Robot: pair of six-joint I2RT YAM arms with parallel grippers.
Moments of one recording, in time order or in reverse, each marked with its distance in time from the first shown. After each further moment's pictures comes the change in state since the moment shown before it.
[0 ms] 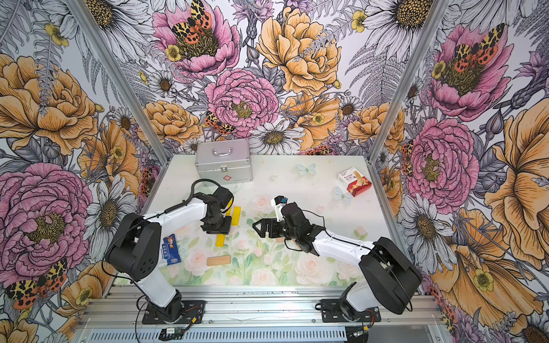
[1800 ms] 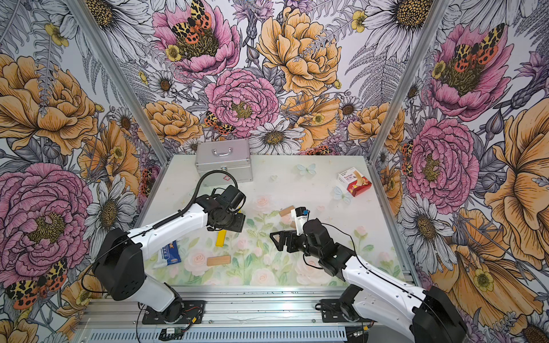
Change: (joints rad) left arm -0.201 -0.119 0.076 0.029 -0.086 -0.010; right arm 0.005 -0.446 -0.225 -0.185 0.113 -0.002
